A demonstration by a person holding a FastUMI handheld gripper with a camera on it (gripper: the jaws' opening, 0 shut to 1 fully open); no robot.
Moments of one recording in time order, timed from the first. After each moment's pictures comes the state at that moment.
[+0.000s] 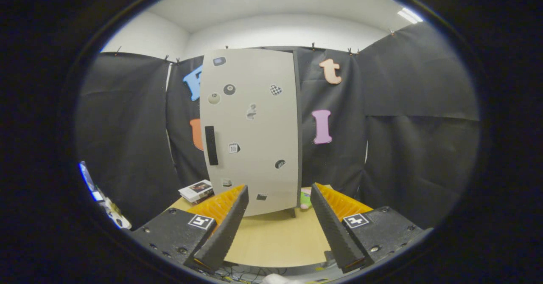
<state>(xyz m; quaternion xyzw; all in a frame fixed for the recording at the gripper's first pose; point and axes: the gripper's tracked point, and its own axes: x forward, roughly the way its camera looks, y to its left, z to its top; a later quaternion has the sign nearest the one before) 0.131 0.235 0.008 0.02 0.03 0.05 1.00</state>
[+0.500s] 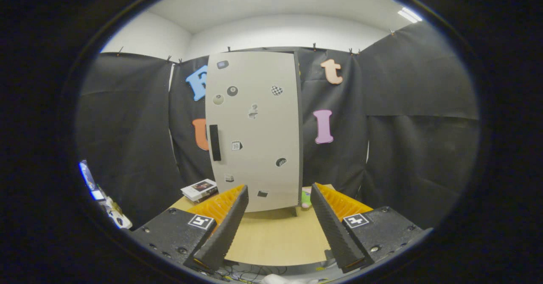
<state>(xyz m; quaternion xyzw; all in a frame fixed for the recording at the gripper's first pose) 0.131 0.238 0.004 0.02 0.03 0.07 1.00</state>
